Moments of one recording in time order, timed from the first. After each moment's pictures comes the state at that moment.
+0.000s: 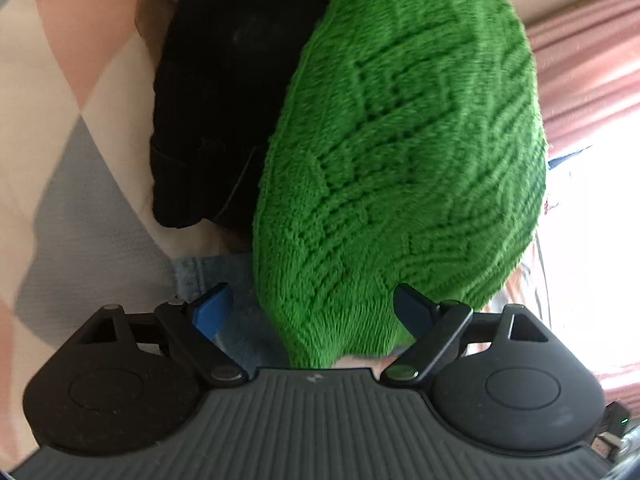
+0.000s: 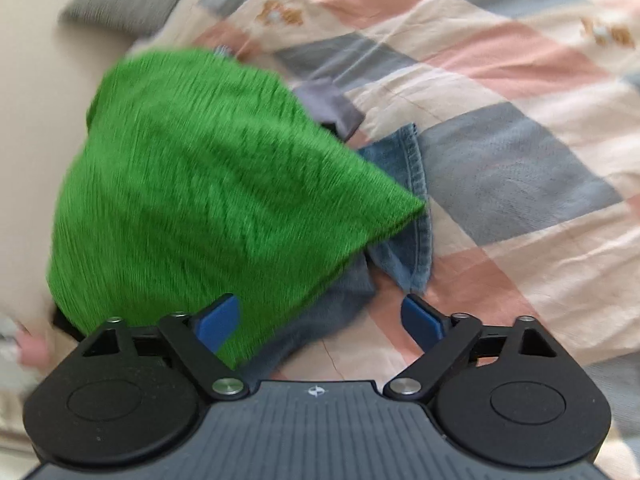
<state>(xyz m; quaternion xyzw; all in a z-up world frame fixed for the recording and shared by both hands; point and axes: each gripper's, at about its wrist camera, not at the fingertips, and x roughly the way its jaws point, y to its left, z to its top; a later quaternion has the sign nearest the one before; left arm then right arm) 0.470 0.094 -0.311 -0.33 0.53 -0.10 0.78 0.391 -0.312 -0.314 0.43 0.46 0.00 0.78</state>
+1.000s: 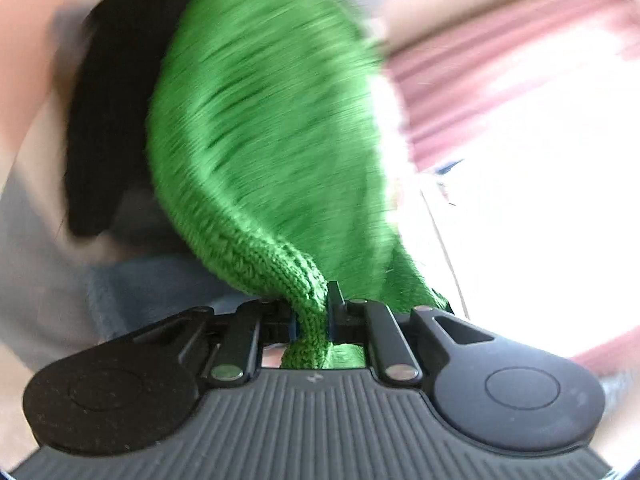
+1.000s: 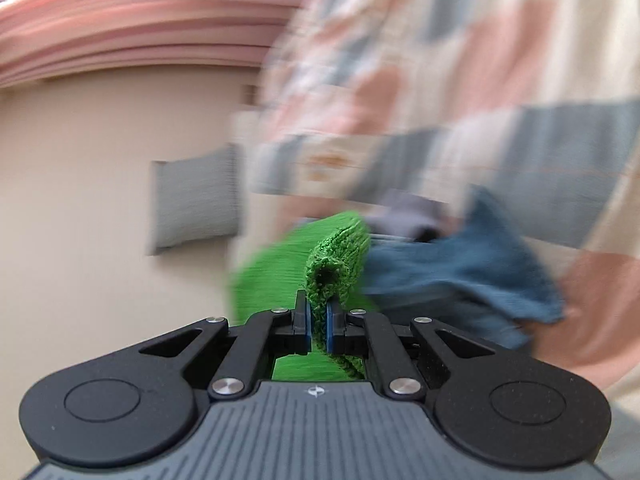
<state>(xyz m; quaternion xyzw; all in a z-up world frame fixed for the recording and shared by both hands) 0.428 0.072 -0.203 -0.33 0.42 -0.25 0.81 0.350 -0.354 -0.263 0.69 0.17 0.01 0.70</state>
